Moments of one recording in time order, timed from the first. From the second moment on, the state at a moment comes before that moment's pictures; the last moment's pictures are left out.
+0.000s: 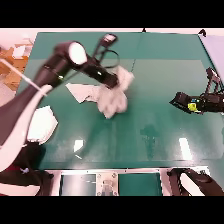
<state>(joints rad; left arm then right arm) -0.55 -1.60 1.68 1.18 -1.08 -1.33 -0.15 -0.85 0.83 -1.25 1.08 1.75</state>
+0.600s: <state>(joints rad) -0.08 -1.65 1.60 1.19 -1.33 -1.45 0.00 -1.00 0.70 -1.05 0.96 1.69</state>
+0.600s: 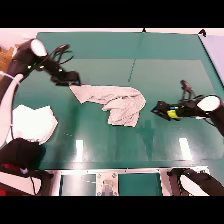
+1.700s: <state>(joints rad) -0.06 -1.73 1.40 0.86 -0.87 -1.28 0.00 -1.43 0.97 -0.73 0.97 1.41</state>
